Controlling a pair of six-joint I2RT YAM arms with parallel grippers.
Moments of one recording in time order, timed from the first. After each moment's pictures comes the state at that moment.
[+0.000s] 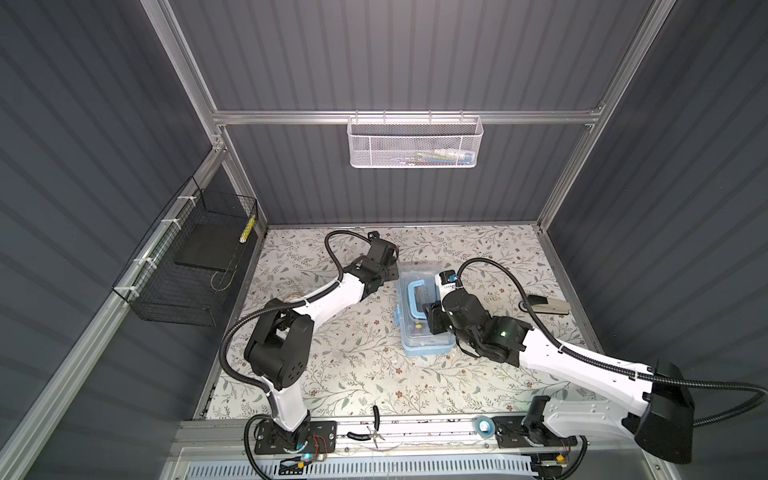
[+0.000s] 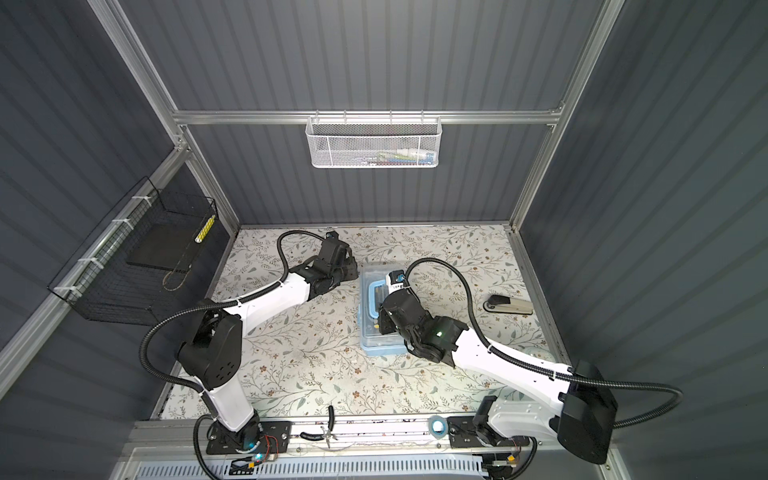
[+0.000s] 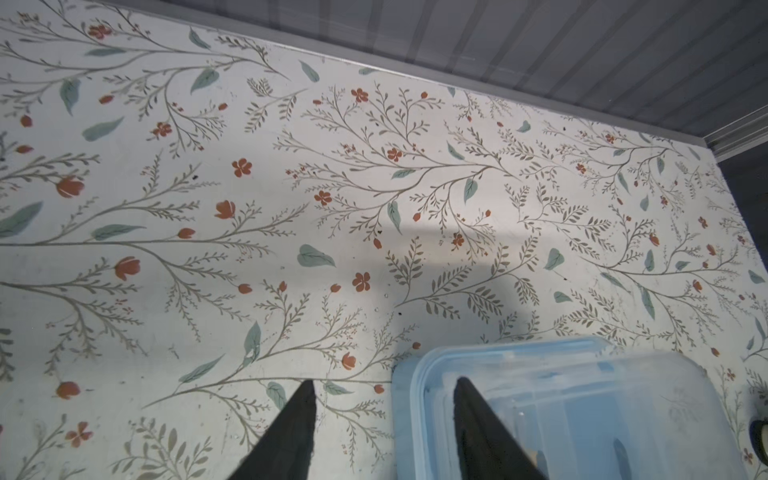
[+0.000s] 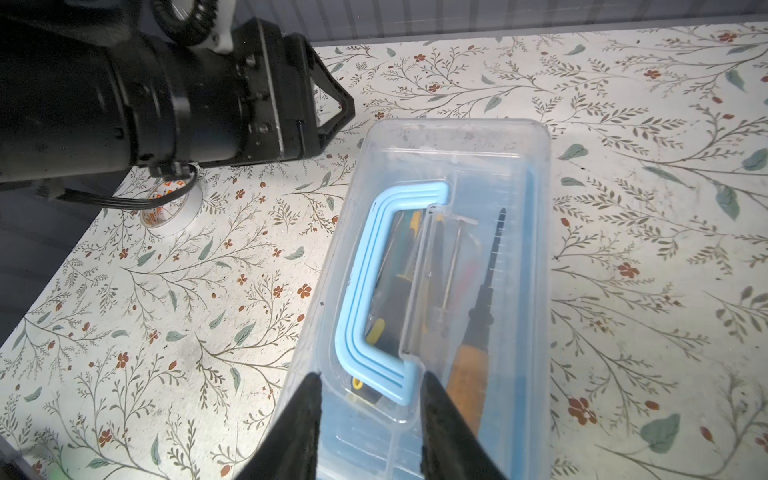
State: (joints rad) left arm -0.61 1.78 1.32 -0.26 -0.23 -0.54; right arm 0.92 1.21 0.87 -0.29 0.32 0.54
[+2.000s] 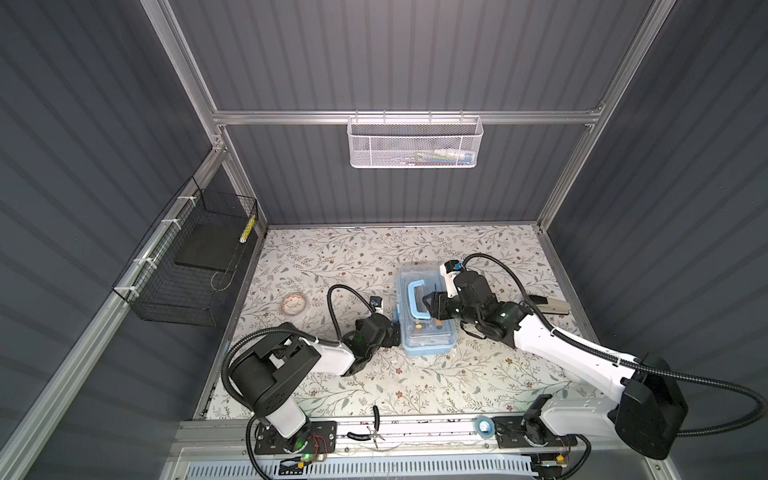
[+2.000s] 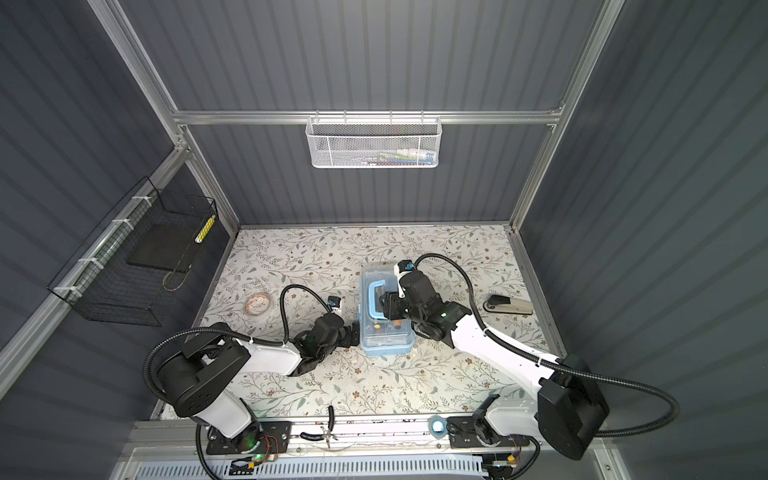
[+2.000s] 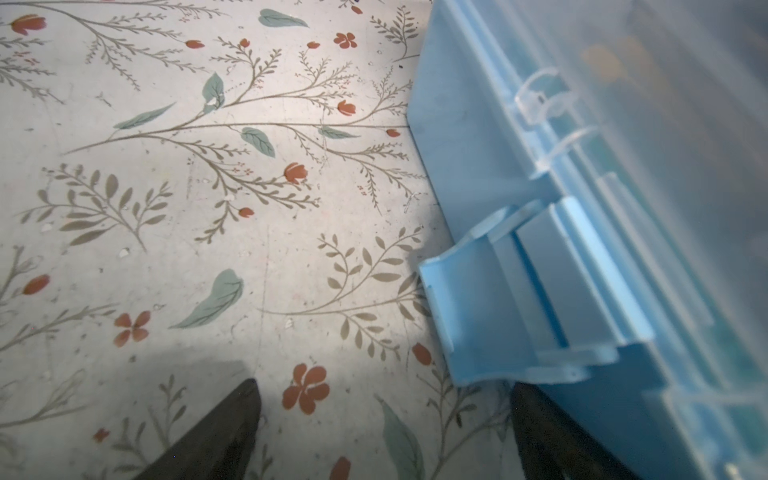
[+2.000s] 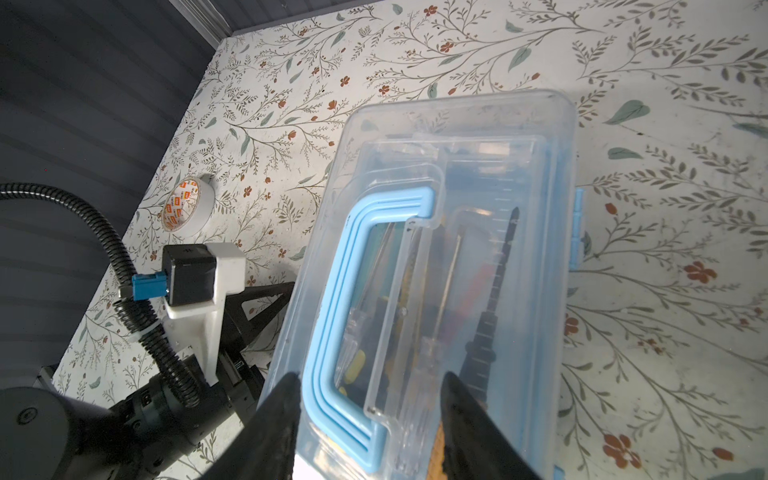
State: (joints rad) left arm -0.82 1.64 0.51 0.44 -0.33 -0.48; right arm 0.70 1.29 0.88 -0.23 0.01 0.51
